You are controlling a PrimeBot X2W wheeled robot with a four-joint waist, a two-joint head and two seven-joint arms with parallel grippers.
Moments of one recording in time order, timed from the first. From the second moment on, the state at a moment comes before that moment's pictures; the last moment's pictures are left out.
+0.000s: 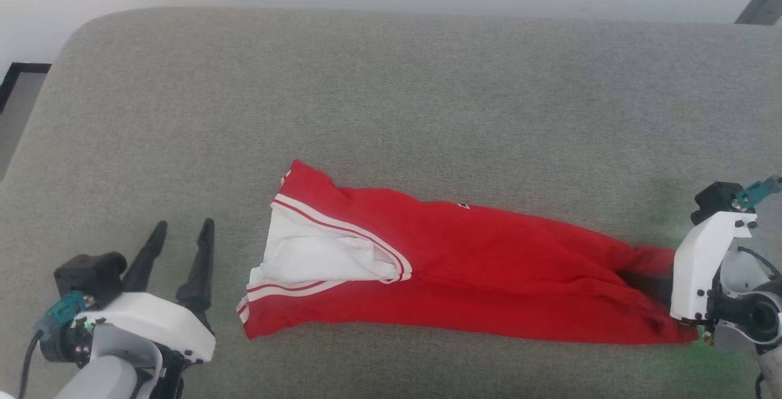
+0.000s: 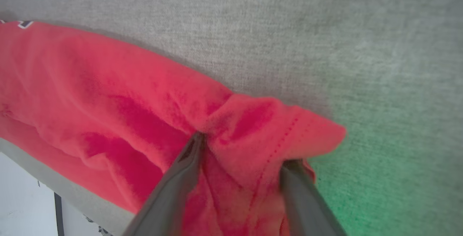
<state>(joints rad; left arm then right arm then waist) -0.21 0.61 -0.48 0.13 -0.90 0.25 -0.26 -0.36 -0.45 0.21 0.41 0.88 0.13 0.80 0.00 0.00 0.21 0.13</state>
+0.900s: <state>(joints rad) -0.09 0.40 -0.18 0.14 -0.69 0.09 -0.26 -0.48 -0.72 0.10 0.61 0.95 0.13 0.69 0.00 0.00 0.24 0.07</state>
